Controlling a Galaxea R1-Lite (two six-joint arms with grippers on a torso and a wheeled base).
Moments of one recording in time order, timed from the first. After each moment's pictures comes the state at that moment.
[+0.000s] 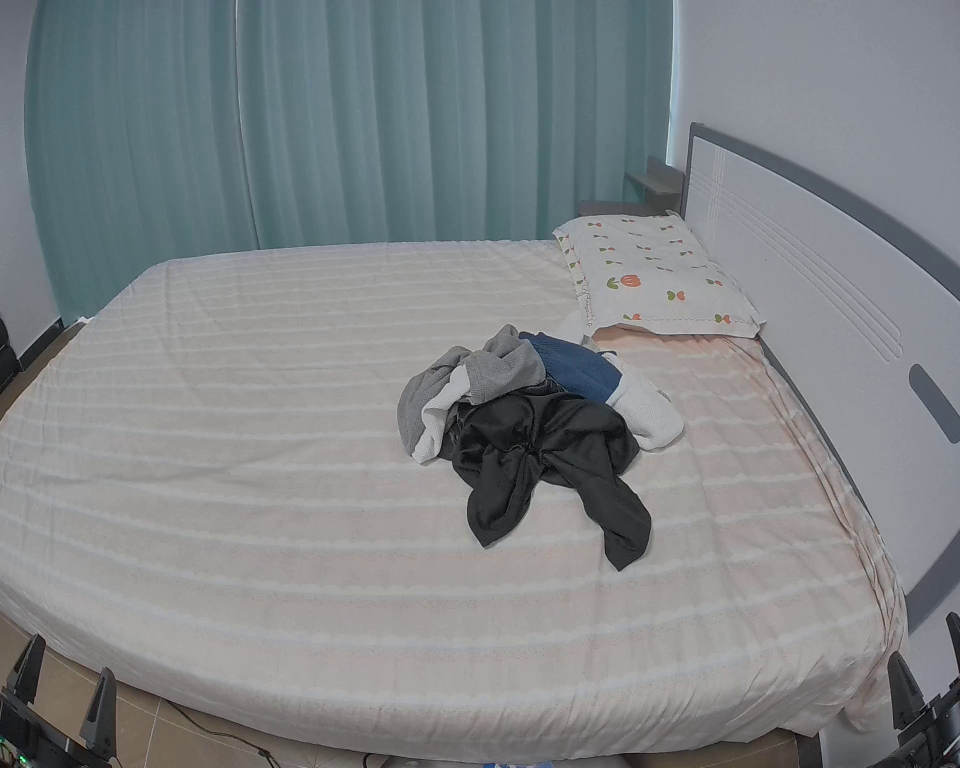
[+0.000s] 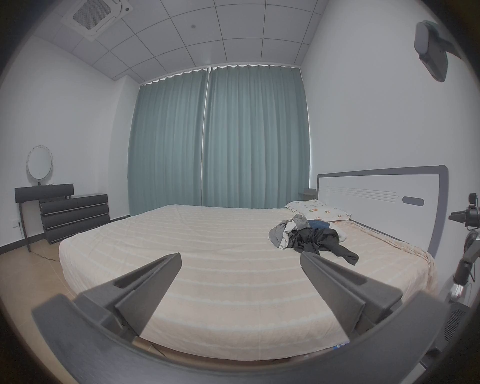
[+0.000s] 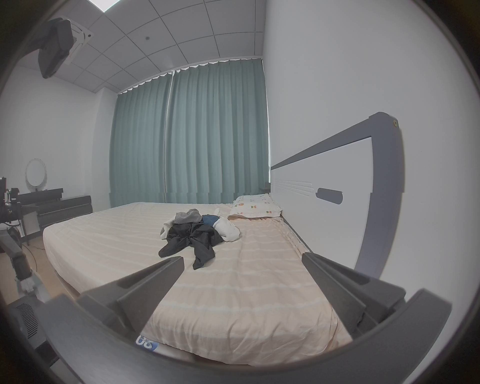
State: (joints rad) left arm 0.00 0.02 -0.02 -0.01 0.03 -0.03; right arm 0.00 0.02 -0.02 0.00 0.01 -0.01
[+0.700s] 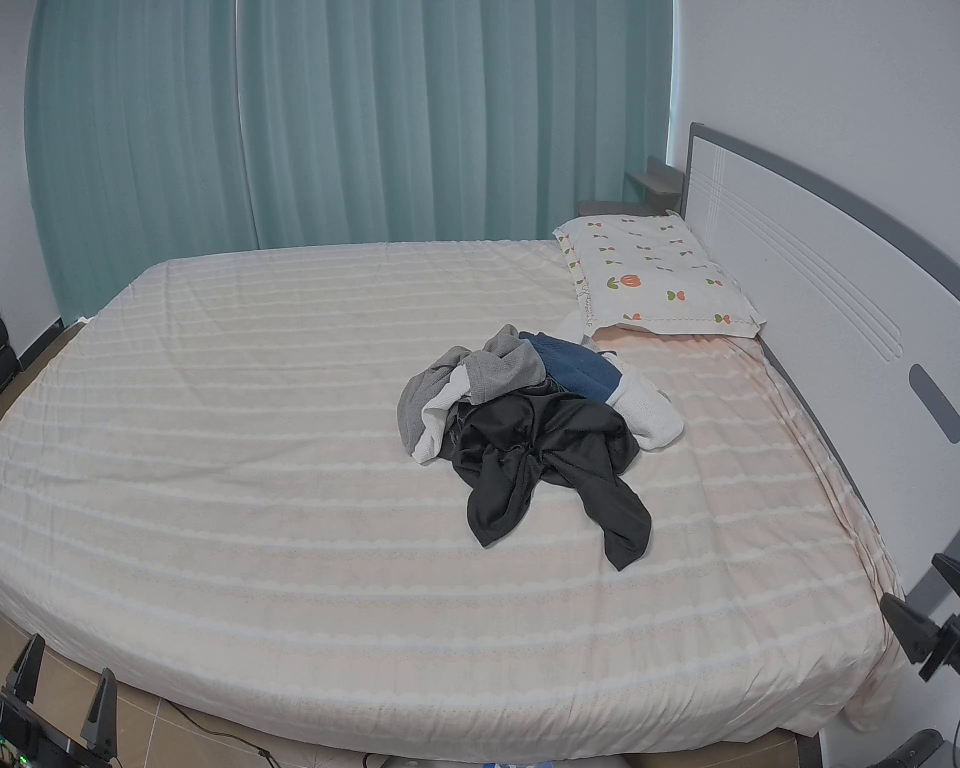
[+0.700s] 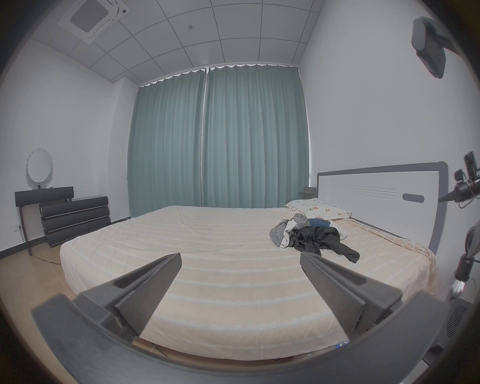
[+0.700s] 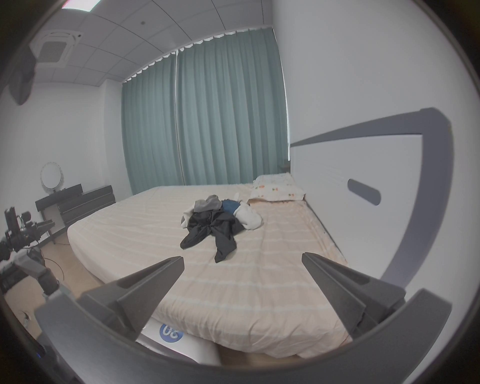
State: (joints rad) left arm 0.00 0.02 -0.02 -0.01 0.03 -0.01; right arm 0.04 0.61 -0.22 -0.15 0.12 0.03
